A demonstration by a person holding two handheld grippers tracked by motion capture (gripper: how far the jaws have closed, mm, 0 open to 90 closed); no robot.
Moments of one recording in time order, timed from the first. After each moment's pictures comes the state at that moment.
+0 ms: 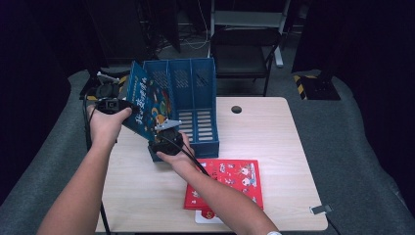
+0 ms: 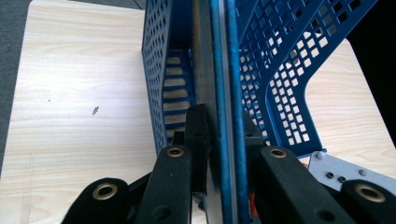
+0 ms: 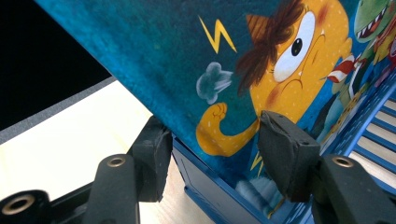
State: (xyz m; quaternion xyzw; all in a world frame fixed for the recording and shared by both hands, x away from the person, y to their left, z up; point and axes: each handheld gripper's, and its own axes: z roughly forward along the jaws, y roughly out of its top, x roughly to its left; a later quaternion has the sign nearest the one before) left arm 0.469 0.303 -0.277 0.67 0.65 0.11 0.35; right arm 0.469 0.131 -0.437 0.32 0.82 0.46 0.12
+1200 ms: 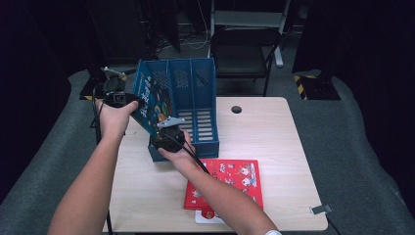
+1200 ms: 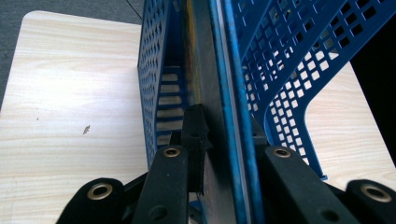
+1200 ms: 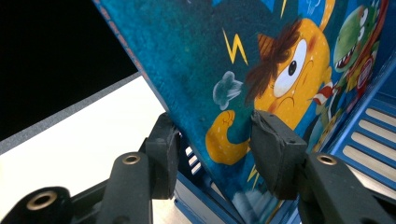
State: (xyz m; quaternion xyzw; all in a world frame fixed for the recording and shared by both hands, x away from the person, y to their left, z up) left arm 0.496 0.294 -0.281 0.66 0.65 0.11 0.36; right arm 0.476 0.126 -0.435 0.33 0.80 0.48 0.13
